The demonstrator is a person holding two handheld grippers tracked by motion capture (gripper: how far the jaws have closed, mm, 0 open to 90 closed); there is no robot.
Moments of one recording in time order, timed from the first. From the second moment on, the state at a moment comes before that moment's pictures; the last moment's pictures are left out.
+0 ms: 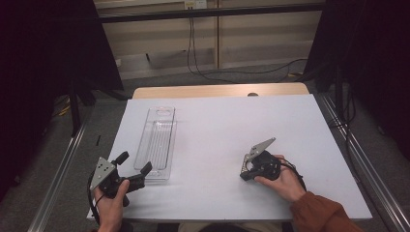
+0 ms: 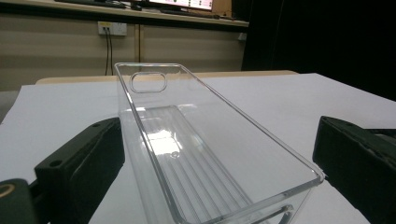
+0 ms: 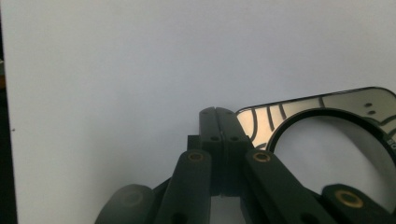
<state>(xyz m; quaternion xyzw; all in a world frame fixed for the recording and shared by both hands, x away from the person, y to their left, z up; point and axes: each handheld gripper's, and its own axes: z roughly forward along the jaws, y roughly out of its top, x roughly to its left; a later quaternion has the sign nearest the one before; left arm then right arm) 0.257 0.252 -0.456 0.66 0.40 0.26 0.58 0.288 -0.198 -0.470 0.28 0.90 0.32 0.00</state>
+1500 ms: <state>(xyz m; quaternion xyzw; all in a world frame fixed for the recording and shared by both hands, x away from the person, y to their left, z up) 0.258 0.253 -0.456 0.65 0.40 0.26 0.59 0.319 -0.204 -0.473 0.34 0.88 0.33 0.03</state>
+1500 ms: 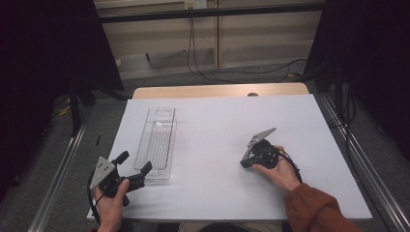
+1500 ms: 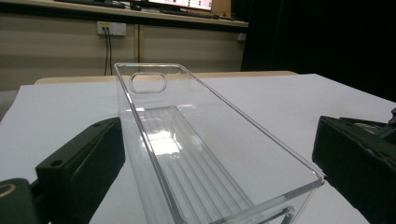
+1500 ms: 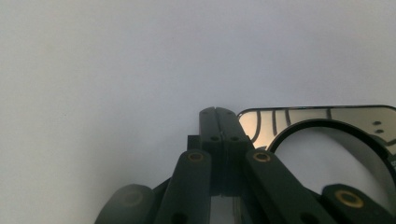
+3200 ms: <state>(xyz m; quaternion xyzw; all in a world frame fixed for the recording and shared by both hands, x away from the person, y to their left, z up) 0.259 0.253 -0.456 0.66 0.40 0.26 0.58 0.312 -0.216 -0.460 0.31 0.86 0.40 0.03</state>
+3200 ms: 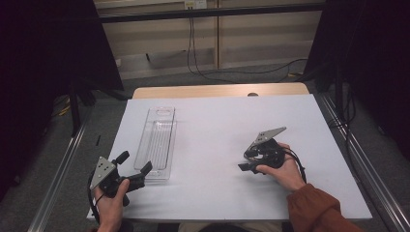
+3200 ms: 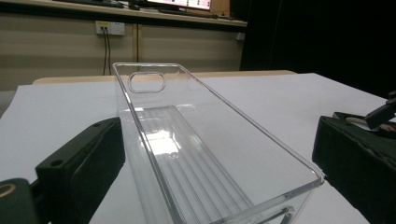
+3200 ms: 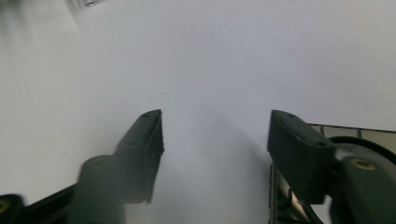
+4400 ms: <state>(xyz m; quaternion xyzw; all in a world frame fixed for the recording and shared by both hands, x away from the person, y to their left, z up) 0.259 0.254 -0.456 0.65 0.40 0.26 0.59 0.292 -0.276 -0.446 0.37 0.83 0.41 0.07</state>
